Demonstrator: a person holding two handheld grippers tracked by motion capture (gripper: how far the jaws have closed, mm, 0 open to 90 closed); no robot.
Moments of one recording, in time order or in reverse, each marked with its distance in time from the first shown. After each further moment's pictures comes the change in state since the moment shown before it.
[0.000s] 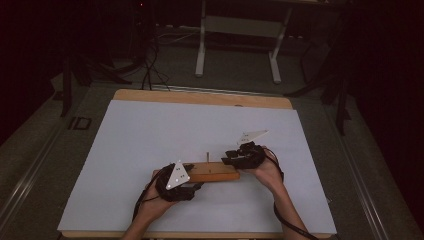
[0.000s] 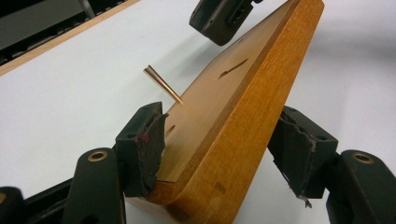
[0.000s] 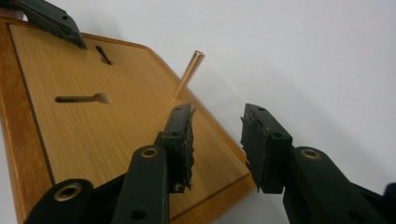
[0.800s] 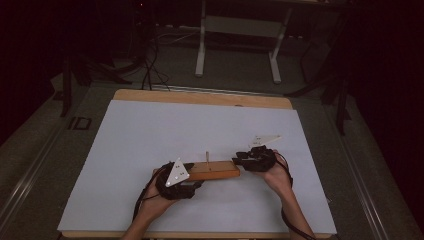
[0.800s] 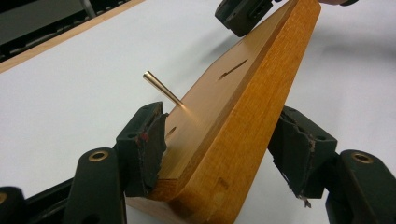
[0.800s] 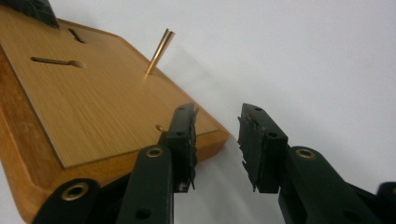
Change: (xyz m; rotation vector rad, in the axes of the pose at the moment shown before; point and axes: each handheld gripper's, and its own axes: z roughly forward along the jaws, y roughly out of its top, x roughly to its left) left arm 0.003 0.002 0.001 -0.007 -0.007 -0.029; right arm -0.008 -0.024 -0.020 -0.038 -0.082 0.039
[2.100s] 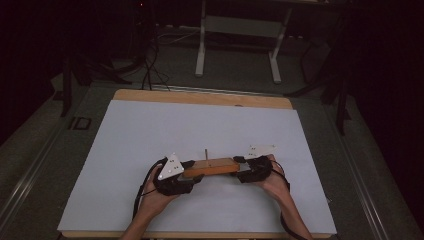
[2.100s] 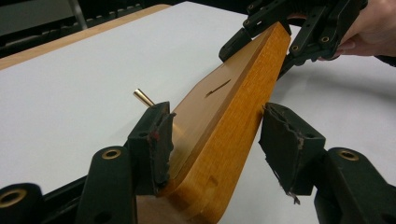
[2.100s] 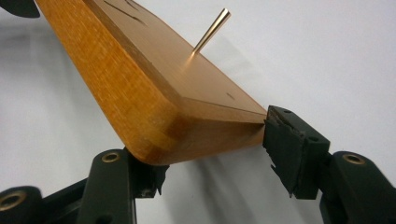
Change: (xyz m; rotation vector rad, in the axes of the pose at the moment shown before) left arm 0.012 0.004 -0.005 -0.075 -0.058 -0.093; right arm 0.019 -0.013 0.009 -0.023 0.051 -0.144
